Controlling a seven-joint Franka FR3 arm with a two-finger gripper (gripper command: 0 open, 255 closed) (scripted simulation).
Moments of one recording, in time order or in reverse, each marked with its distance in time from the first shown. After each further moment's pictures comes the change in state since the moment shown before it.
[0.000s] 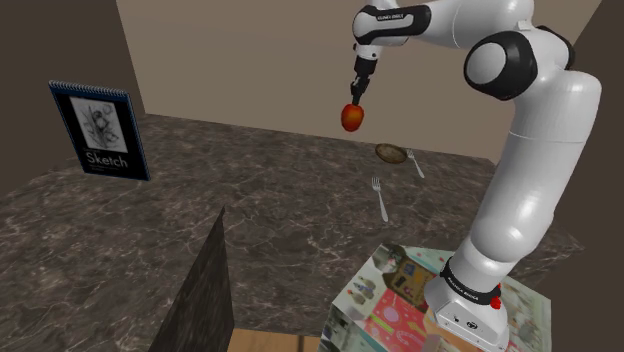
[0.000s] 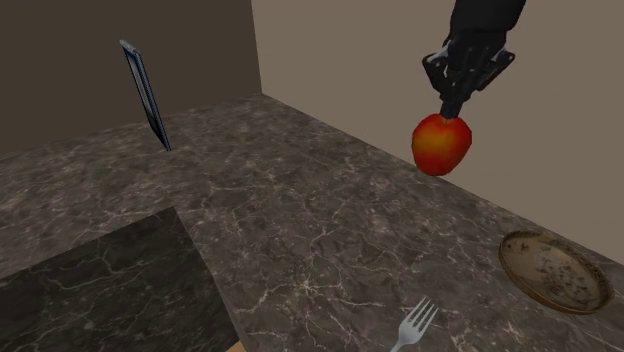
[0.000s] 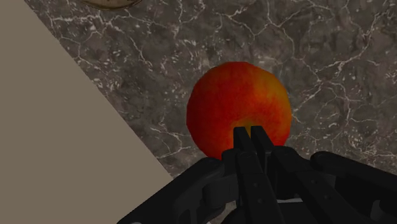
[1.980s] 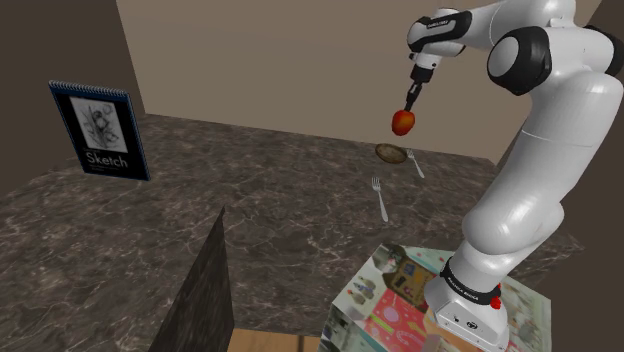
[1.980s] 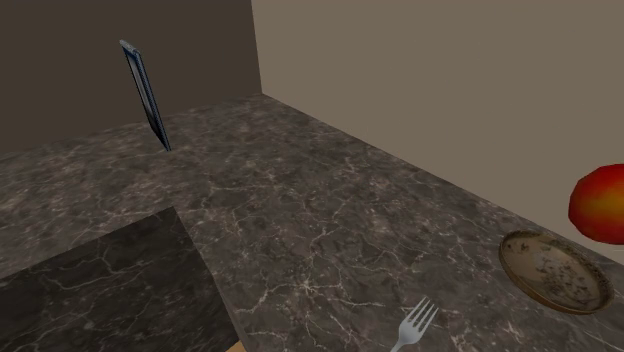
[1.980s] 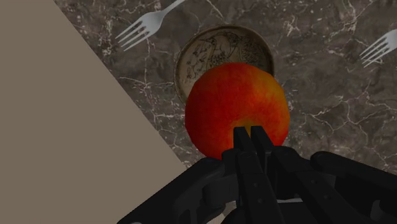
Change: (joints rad) arm -0.220 -0.087 -0.153 -0.143 0.026 0.045 -0.386
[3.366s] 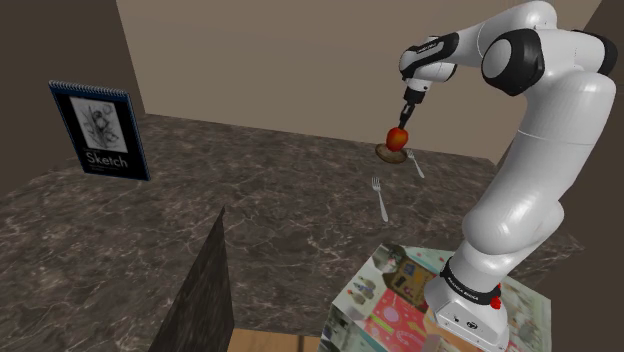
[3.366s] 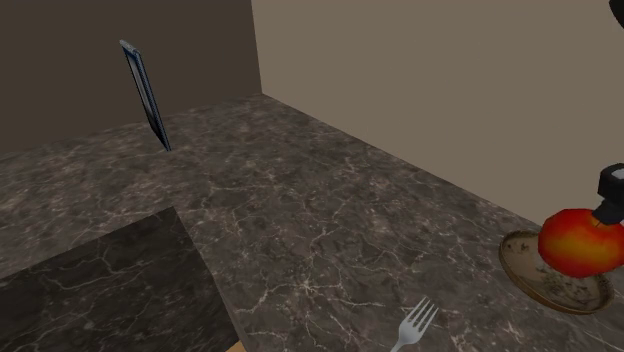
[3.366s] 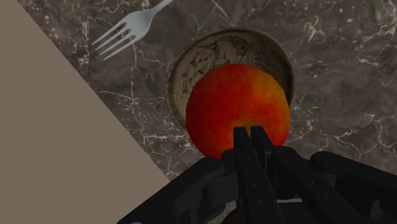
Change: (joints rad) arm 0.000 0.032 0.005 -0.169 0.020 0.199 -0.017
